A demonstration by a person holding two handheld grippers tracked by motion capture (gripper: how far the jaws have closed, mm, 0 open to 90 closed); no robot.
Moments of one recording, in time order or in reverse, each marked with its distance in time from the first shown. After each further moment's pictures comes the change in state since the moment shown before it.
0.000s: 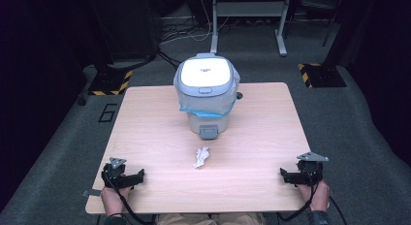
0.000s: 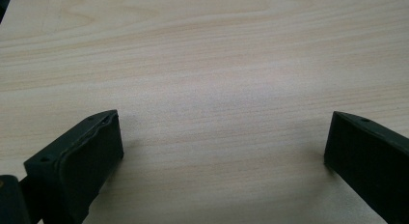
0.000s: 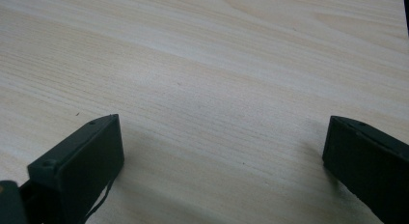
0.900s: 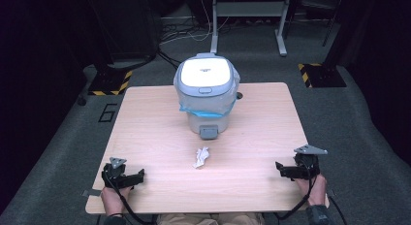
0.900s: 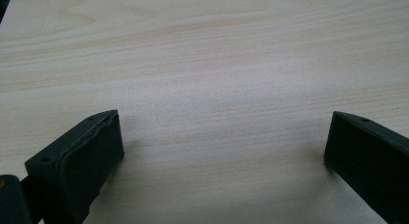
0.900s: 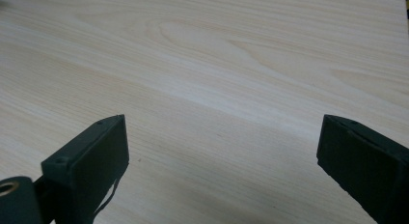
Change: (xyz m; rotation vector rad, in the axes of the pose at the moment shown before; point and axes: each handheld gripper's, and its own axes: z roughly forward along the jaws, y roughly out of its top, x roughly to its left) left arm 0.000 0.000 0.000 0.002 0.000 0.001; right arm 0.016 0.033 -0.016 -0.037 0.059 -0.005
